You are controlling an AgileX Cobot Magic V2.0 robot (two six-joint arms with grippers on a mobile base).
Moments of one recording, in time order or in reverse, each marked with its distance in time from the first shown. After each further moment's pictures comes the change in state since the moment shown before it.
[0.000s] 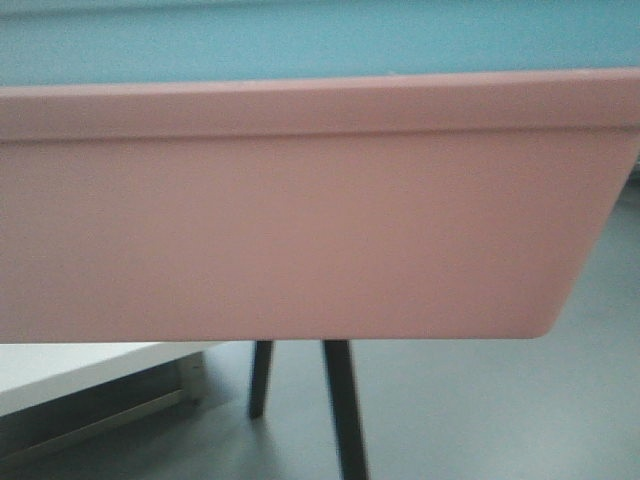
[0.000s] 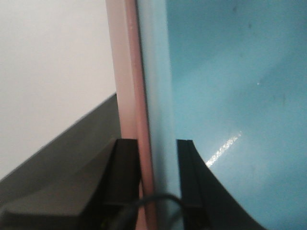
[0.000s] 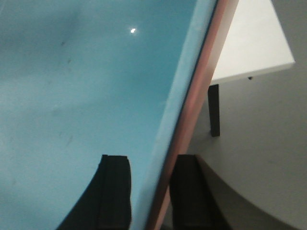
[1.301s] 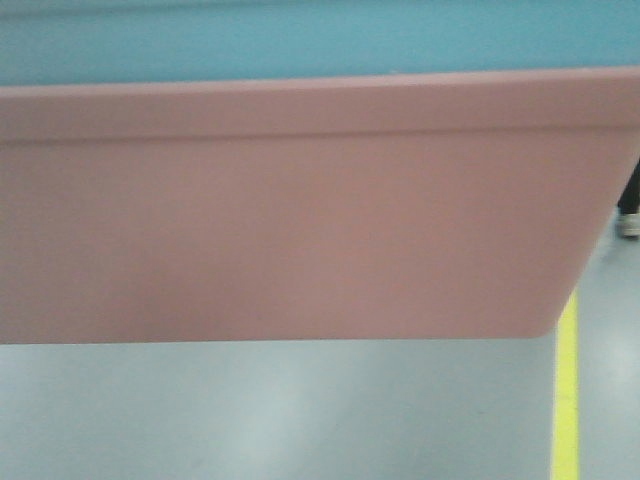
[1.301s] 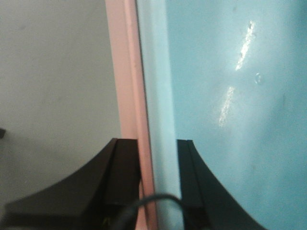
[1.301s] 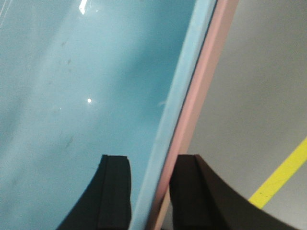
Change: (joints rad) left arm 0.000 0.000 0.000 -0.002 0.002 0.000; right arm 0.000 -0.001 0.000 0.000 0.000 0.000
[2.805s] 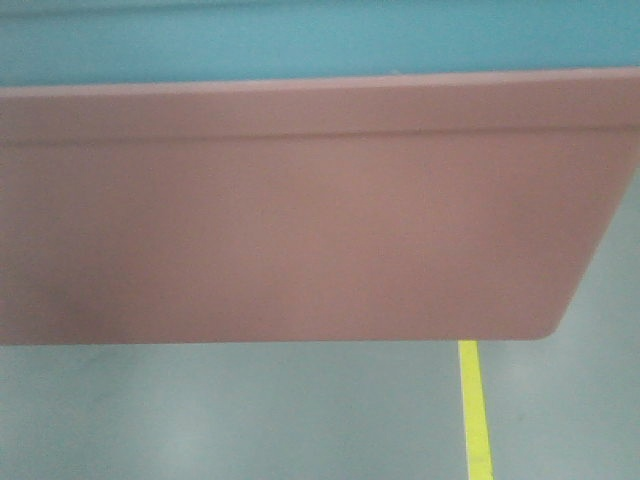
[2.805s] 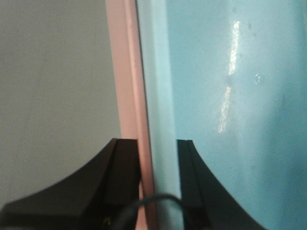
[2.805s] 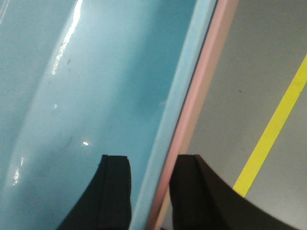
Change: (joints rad) left arm 0.000 0.000 0.000 -0.002 0.000 0.000; right arm 0.000 0.000 0.000 0.000 0.004 0.000
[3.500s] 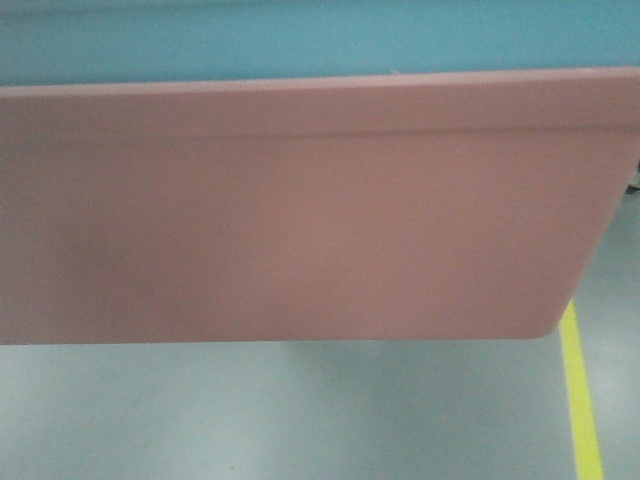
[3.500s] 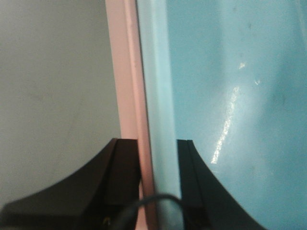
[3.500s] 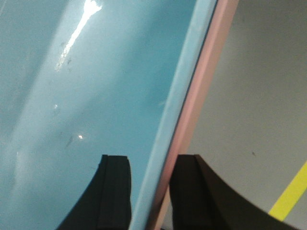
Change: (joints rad) left arm 0.000 0.000 0.000 0.000 0.001 0.000; right arm 0.000 0.000 0.000 0.000 0.000 0.000
